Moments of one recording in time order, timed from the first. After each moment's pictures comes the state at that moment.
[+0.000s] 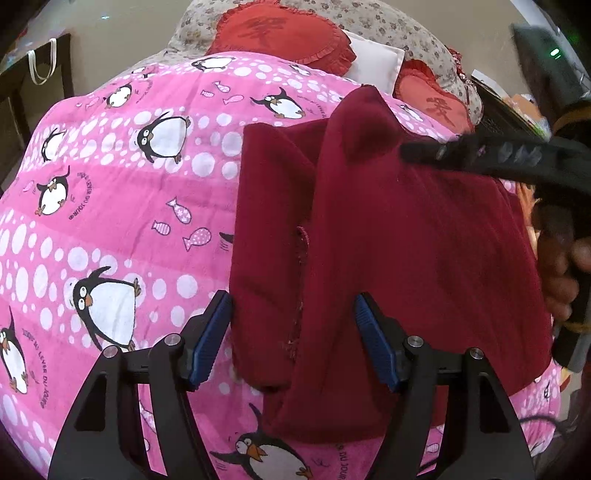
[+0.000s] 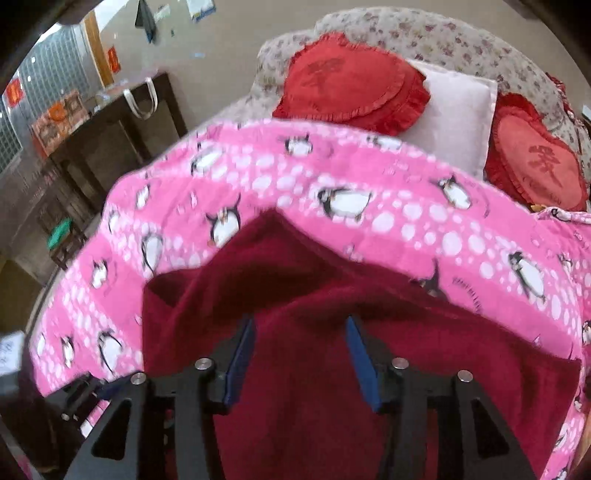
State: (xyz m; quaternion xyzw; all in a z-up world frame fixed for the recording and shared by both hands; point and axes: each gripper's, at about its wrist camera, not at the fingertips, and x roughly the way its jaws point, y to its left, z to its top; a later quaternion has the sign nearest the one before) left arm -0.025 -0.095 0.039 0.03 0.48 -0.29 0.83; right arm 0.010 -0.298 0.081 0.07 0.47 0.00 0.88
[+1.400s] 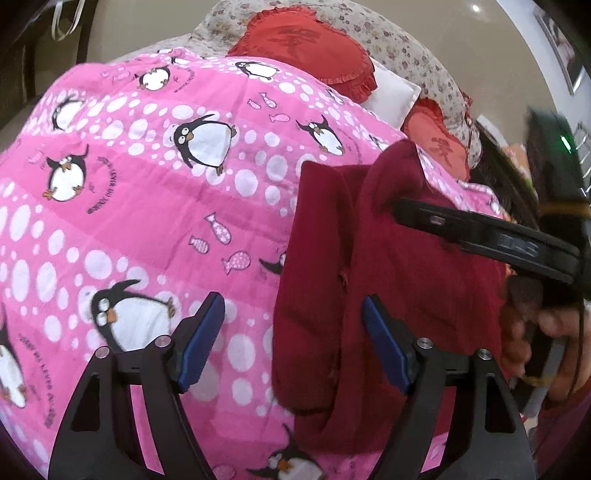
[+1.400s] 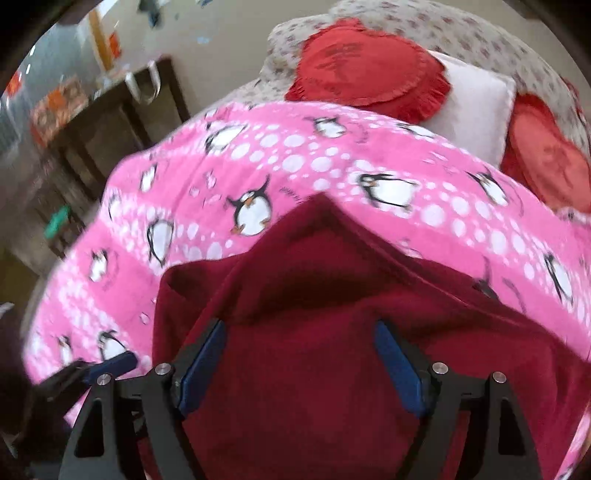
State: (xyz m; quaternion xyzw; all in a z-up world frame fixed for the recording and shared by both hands) left arm 0.014 -0.057 0.041 -0.09 0.49 -0.30 0.81; right arm 0.022 -0.275 0.073 0.08 0.48 0.00 0.87
